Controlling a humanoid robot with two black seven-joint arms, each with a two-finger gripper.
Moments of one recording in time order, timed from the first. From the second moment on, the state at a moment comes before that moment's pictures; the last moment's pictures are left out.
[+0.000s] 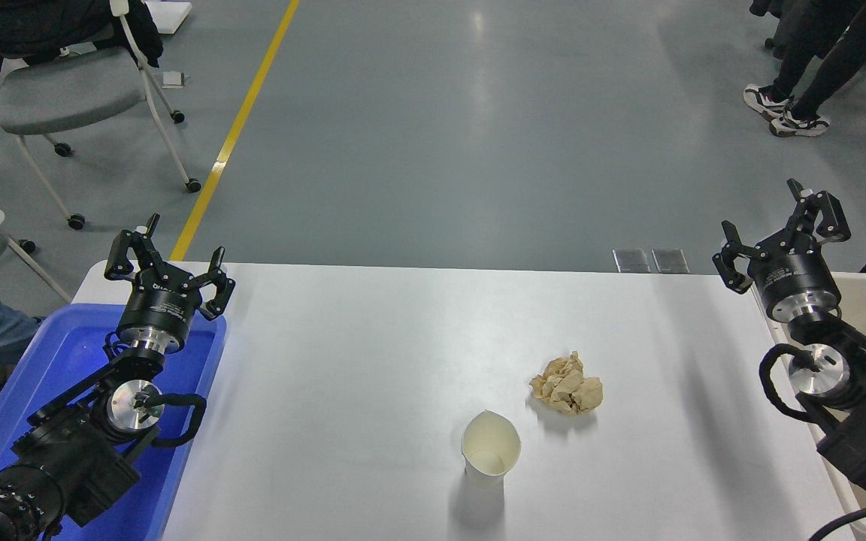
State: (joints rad) left arm -0.59 0.29 -0.81 -0.47 -0.06 -0.51 -0.60; right arm 0.70 -0.36 0.72 0.48 0.05 0.25 0.52
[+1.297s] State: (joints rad) left arm -0.59 0.29 -0.81 -0.47 -0.06 -0.51 -0.60; right arm 0.71 -0.33 0.70 0.43 0.05 0.25 0.52
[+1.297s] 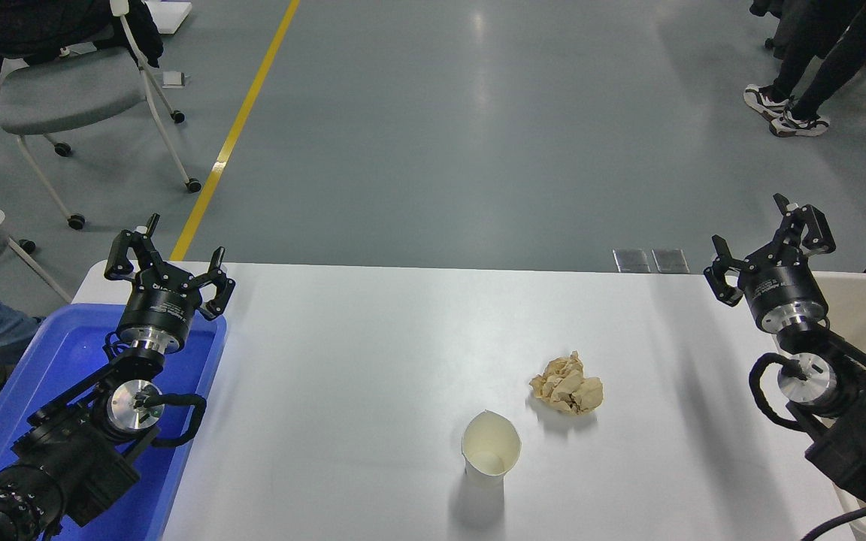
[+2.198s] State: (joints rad) left arm -0.59 0.29 -0.81 -0.47 -0.06 -0.51 -0.60; right arm 0.71 -0.53 0.54 0.79 -0.03 0.14 0.31
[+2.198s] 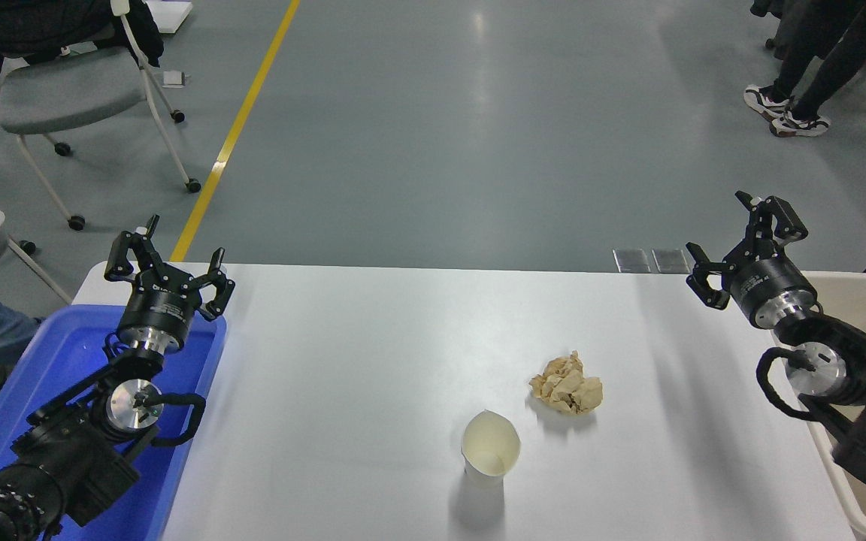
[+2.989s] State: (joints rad) left arm -0.59 0.29 -0.81 -0.47 -0.06 -0.51 -0.60; right arm 1.03 -0.71 0.02 1.18 -0.61 0.12 0.22
